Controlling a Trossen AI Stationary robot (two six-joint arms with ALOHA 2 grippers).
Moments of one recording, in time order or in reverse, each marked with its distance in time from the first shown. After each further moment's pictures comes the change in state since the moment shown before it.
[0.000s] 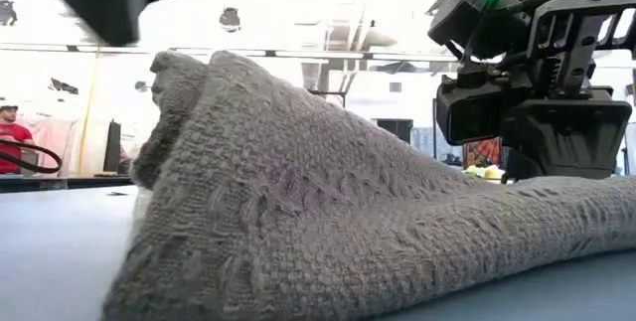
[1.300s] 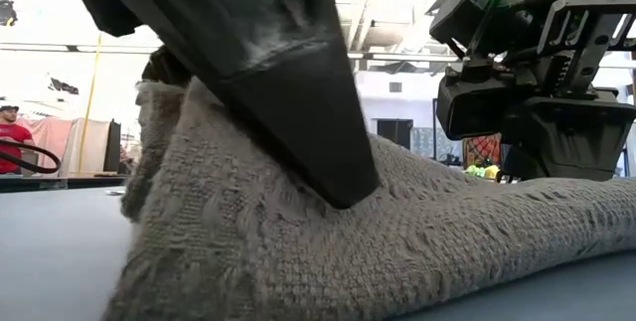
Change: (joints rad) left arm 0.112 0.153 0.002 0.191 0.002 -0.084; right arm 0.002 0.002 0.000 0.021 -0.001 -0.059
